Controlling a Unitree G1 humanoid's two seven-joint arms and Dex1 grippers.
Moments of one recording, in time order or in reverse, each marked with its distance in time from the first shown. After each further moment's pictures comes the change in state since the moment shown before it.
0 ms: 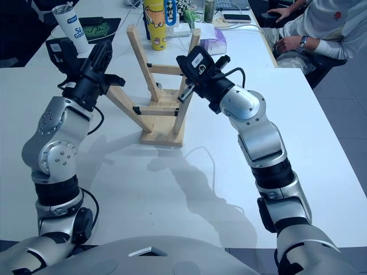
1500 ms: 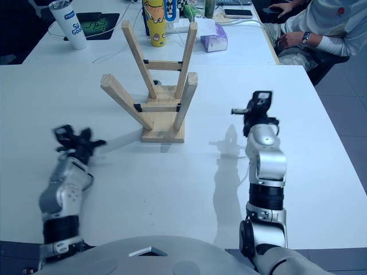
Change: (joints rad) left arm 0.484 -0.113 0.006 0.200 0.198 -0.186 -0.030; right arm 0.309 0.238 -0.322 0.067 -0.022 0.225 -0.406
